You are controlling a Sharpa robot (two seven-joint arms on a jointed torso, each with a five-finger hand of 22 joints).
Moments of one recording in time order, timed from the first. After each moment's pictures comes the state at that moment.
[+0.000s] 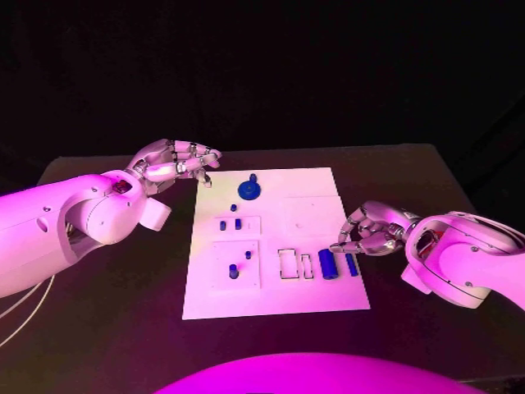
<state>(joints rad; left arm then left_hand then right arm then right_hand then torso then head) 1.17 -0.90 0.00 1.46 -0.24 -0.08 0.27 1.33 -0.23 0.33 0.21 0.23 0.81 0.20 0.30 0.28 0.79 0.14 0.66 0.23 0.92 0.08 1.13 0.41 0.17 0.85 0.18 0.81 0.62 1.16 -1.15 -0.18 1.90 -1.19 -0.35 -0.40 1.25 -0.13 0.01 0.29 0.17 0.99 0.09 0.32 0.46 1.47 0.01 1.42 1.31 1.46 -0.05 1.53 1.31 0.05 1.47 0.05 1.39 1.31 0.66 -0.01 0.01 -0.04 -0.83</state>
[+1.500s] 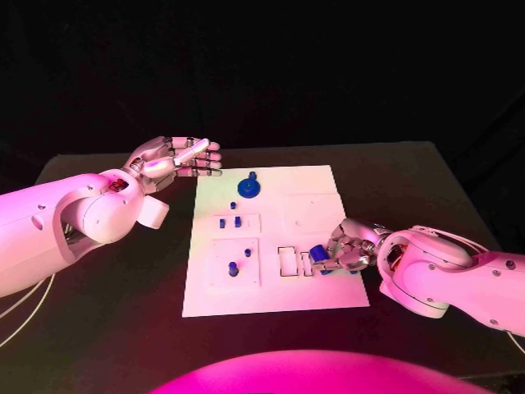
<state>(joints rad) 1.17 -0.91 0.00 1.48 -0.19 -0.06 0.29 1.30 -0.15 -0.09 0.30 0.15 0.69 0.19 0.34 0.18 0.80 0.22 0.29 0.06 0.78 0.19 0.29 0.22 0.17 0.77 0.29 0.12 0.15 1.07 -1.02 -0.17 1.84 -1.32 -0.34 -0.53 1.26 -0.09 -0.07 0.29 0.27 0.98 0.09 0.35 0.60 1.47 0.01 1.52 1.31 1.47 -0.05 1.55 1.31 0.04 1.47 0.05 1.47 1.31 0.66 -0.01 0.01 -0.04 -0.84</state>
